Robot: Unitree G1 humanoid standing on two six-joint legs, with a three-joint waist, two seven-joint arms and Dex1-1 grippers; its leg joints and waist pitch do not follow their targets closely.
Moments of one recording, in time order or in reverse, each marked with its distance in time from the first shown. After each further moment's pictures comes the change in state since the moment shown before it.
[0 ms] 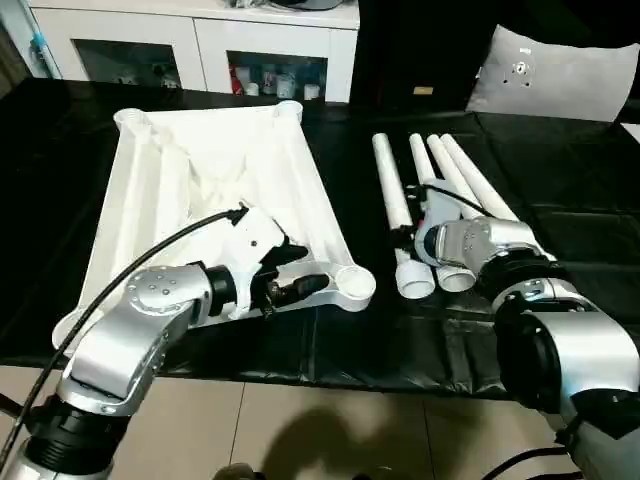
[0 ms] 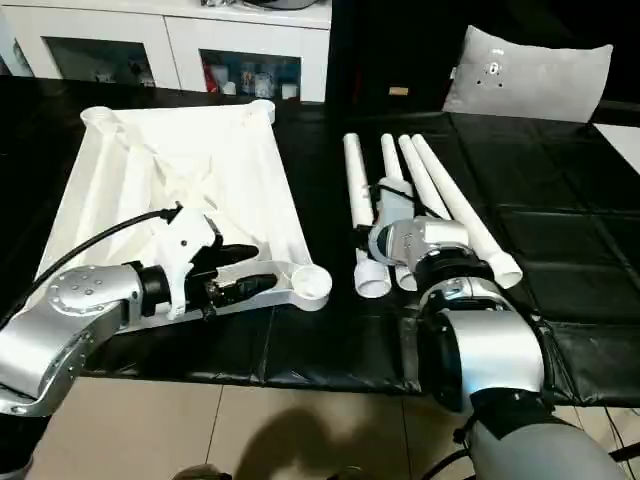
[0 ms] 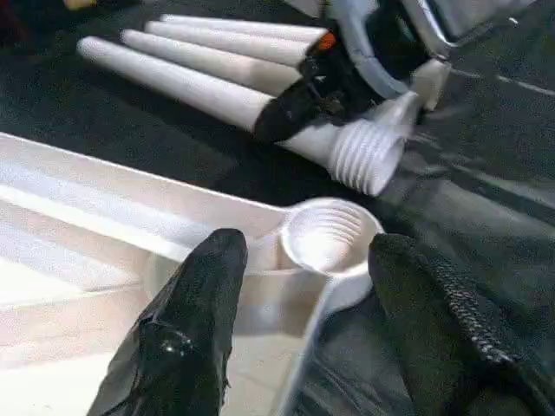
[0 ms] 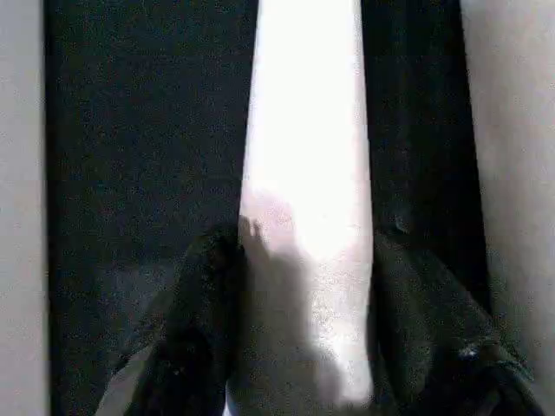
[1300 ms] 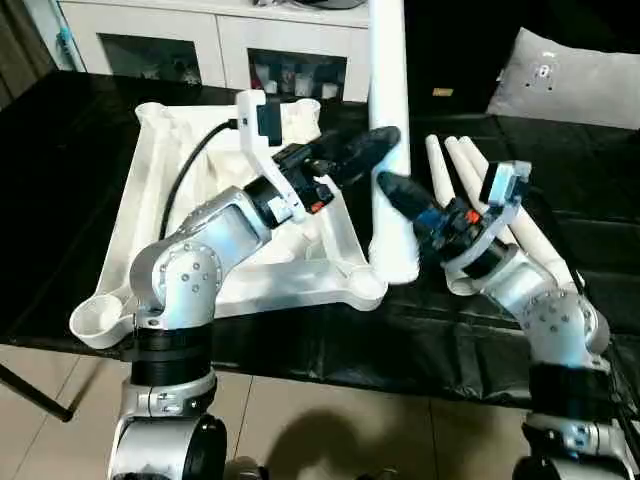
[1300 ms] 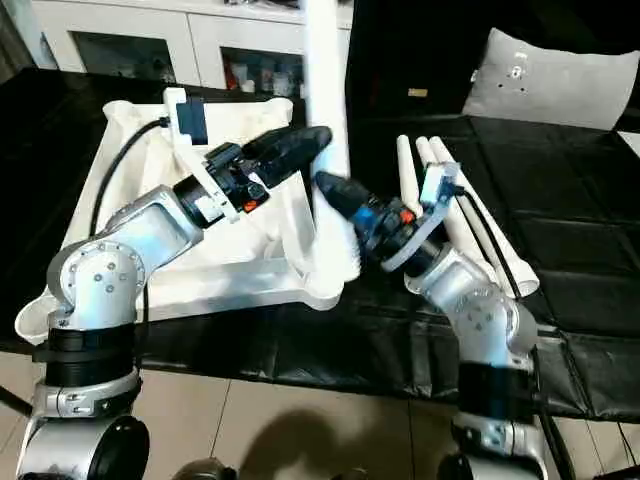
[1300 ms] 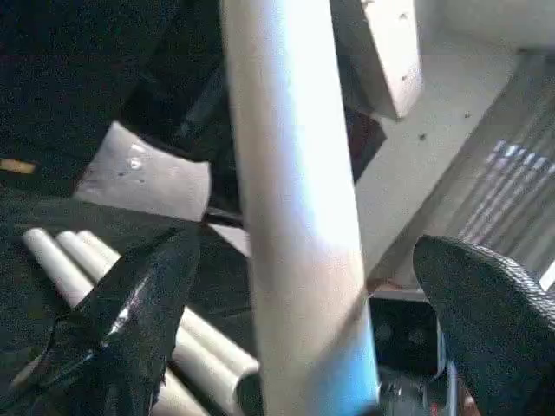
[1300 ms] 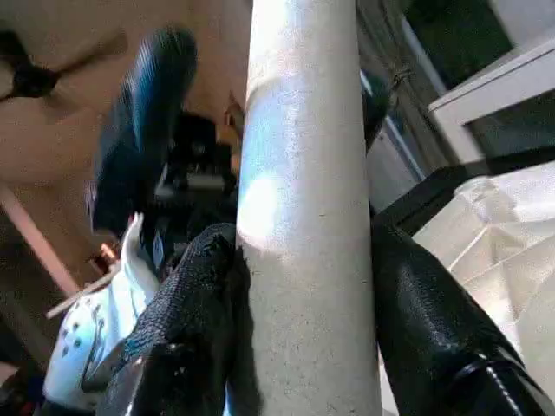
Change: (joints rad) left arm -0.326 -0.436 0.348 0.202 -0.513 0.162 0.189; right arm 0.606 0.022 0.030 -1.134 0.579 0.139 0.785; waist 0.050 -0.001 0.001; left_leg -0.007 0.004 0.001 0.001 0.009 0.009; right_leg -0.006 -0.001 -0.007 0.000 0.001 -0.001
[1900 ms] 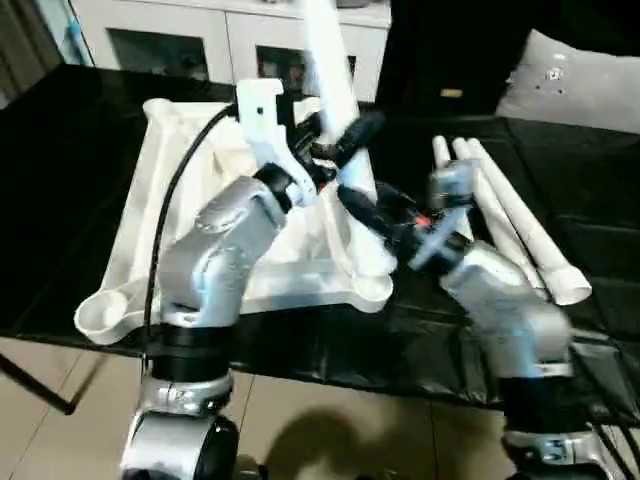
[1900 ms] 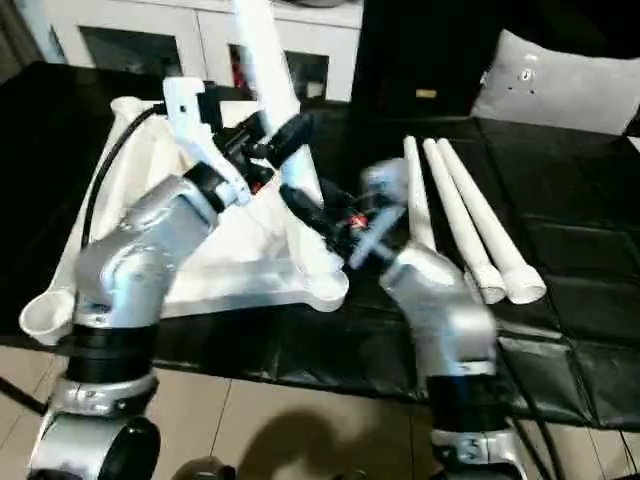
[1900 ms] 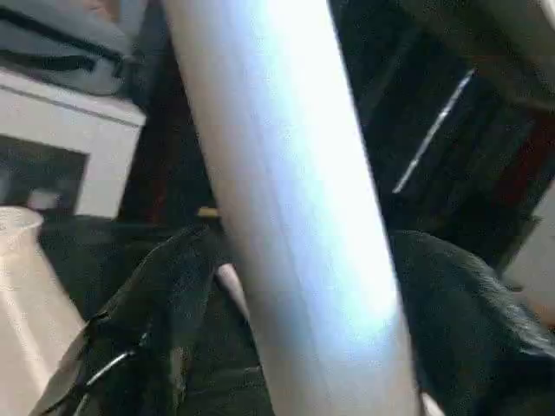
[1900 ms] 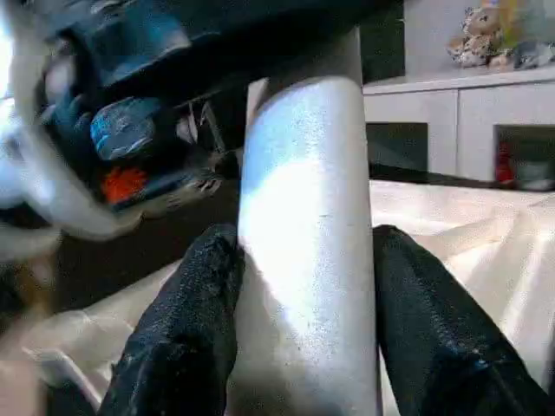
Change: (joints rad) left arm -0.016 -0.038 -0.107 0.063 0.332 -0.267 0.260; right arm 0.005 0.032 0.258 -0.006 -0.475 -0.457 -0.220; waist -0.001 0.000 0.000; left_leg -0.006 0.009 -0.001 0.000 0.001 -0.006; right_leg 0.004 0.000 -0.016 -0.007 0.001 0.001
